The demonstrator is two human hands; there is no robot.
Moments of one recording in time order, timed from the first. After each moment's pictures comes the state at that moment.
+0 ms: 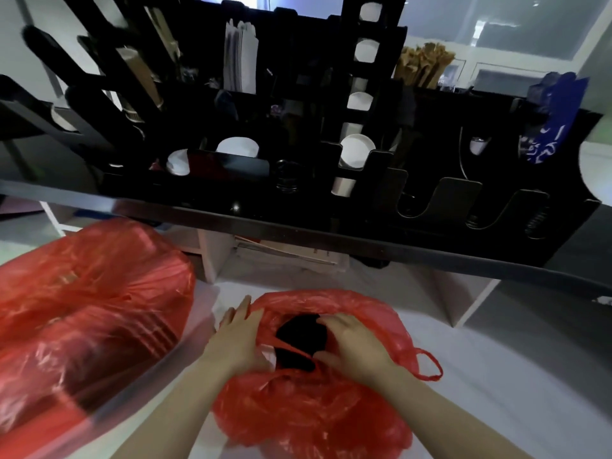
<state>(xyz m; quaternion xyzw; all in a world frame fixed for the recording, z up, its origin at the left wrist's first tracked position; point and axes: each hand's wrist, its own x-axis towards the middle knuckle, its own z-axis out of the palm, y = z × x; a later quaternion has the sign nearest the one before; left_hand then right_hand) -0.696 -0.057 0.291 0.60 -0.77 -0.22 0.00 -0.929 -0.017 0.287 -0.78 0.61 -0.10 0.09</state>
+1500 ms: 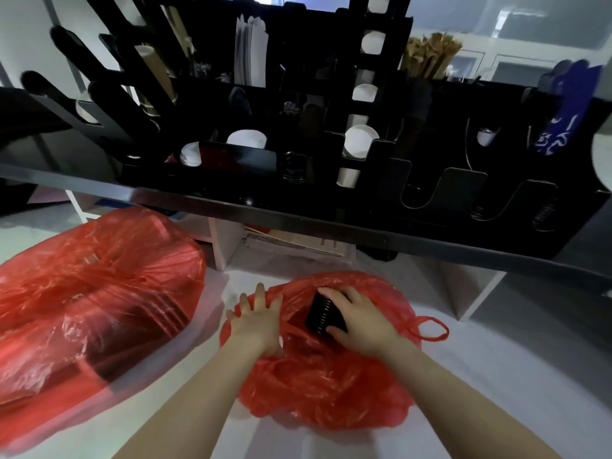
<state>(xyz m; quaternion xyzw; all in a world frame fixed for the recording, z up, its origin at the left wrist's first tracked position) -0.732 -0.051 0.293 0.63 -0.75 -0.14 -0.10 -0.947 -0.027 0.294 -0.78 0.60 -0.10 0.12</state>
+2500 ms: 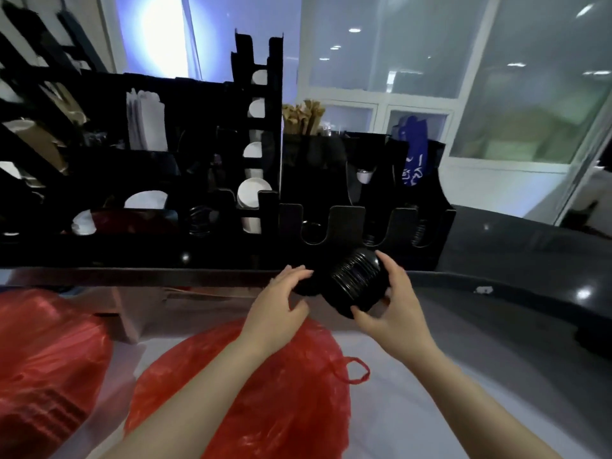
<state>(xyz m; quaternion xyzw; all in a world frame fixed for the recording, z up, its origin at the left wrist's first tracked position) -0.868 -0.039 0.401 0.35 -0.81 -0.29 0.37 -1.049 0.061 0.421 -0.60 0.62 -0.50 0.06</state>
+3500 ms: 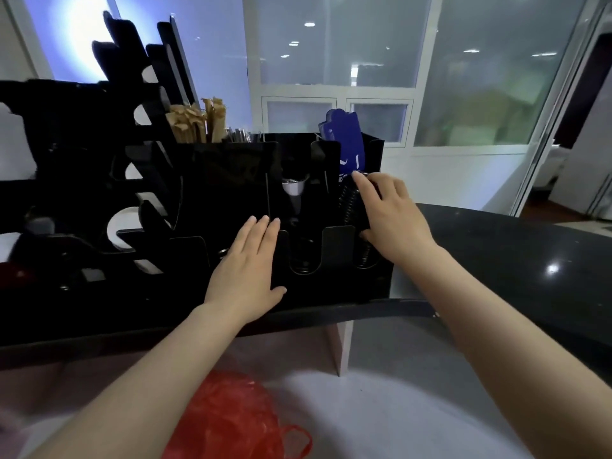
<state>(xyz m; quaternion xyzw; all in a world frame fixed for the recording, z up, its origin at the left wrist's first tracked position) -0.999 -0.115 0.460 0.38 -0.89 0.07 0.24 -1.233 -0.040 0.515 -0.61 0.71 -0.18 -0.29</state>
